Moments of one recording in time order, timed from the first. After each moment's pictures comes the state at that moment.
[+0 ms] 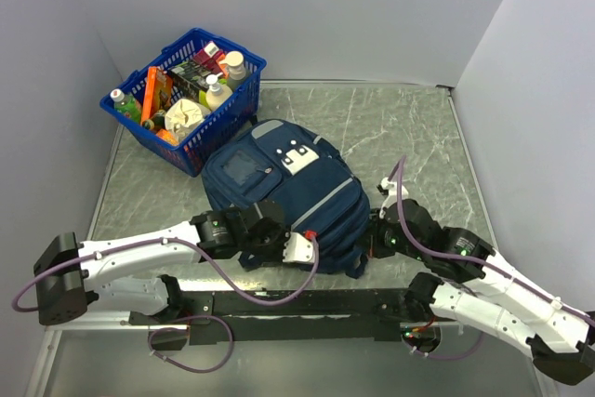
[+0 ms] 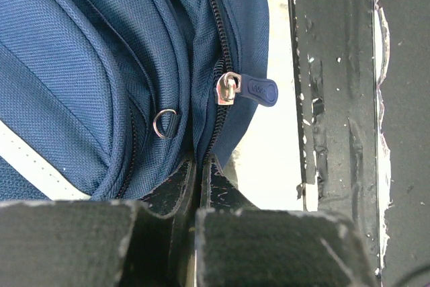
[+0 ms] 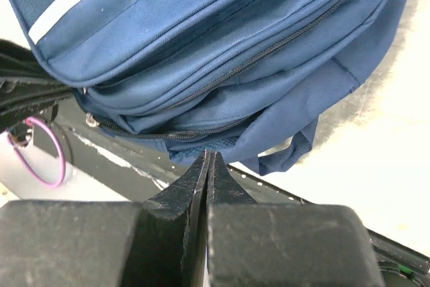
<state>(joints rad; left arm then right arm) -1.14 1.17 0.81 -0.45 0.21 0.52 0.90 0.61 0.75 -0.90 0.12 0.71</state>
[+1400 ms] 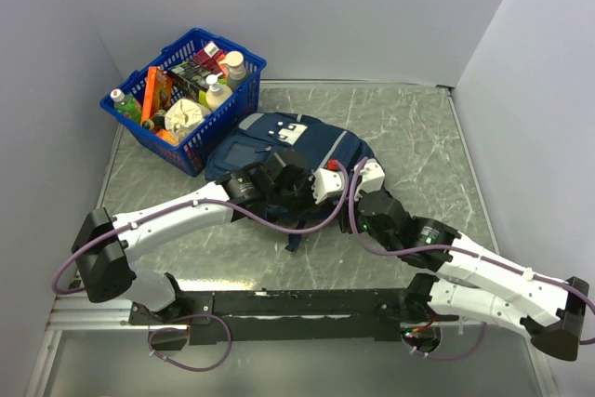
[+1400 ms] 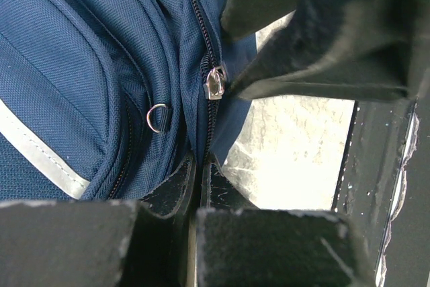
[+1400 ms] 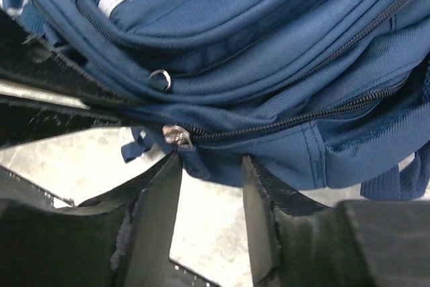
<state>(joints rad) -1.00 1.45 1.20 -0.41 0.24 0.26 1.00 0.81 0.74 -0.51 0.43 0.47</state>
